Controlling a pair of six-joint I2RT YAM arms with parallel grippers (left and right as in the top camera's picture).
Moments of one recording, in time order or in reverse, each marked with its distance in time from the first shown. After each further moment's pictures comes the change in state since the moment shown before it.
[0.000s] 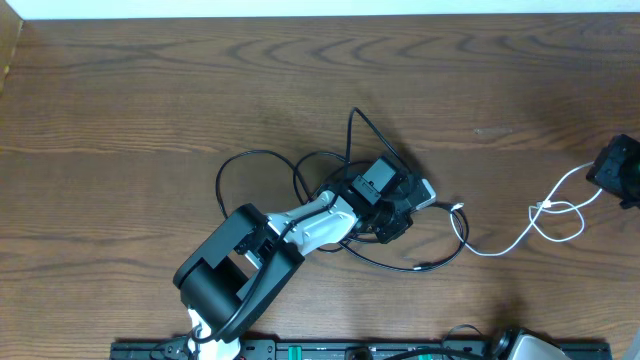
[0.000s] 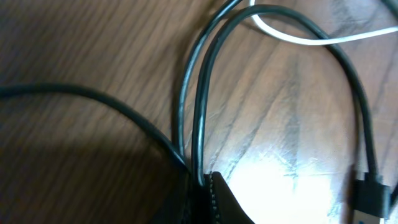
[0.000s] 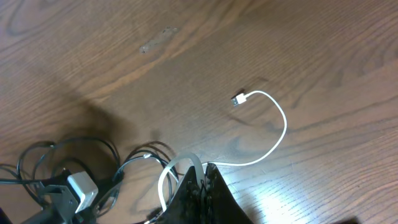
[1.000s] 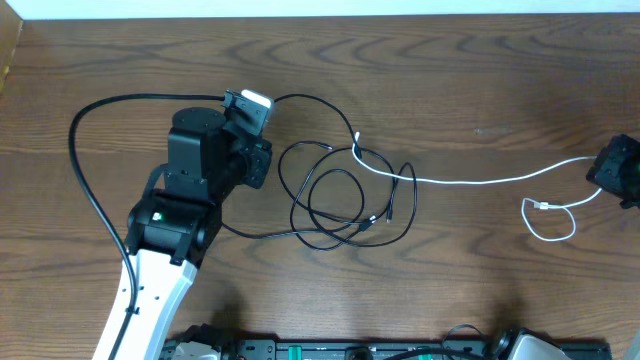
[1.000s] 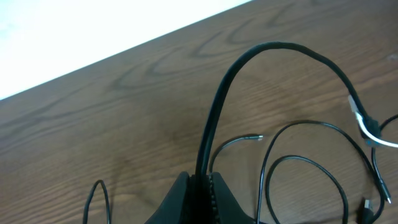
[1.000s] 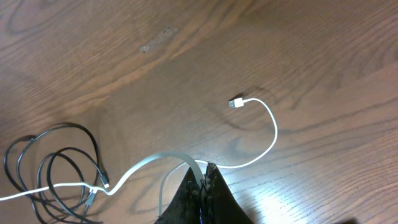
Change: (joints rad) left arm 0.562 -0.823 0.002 -0.404 -0.291 0.001; right arm 0.000 0.000 0.000 0.002 0.000 -0.007
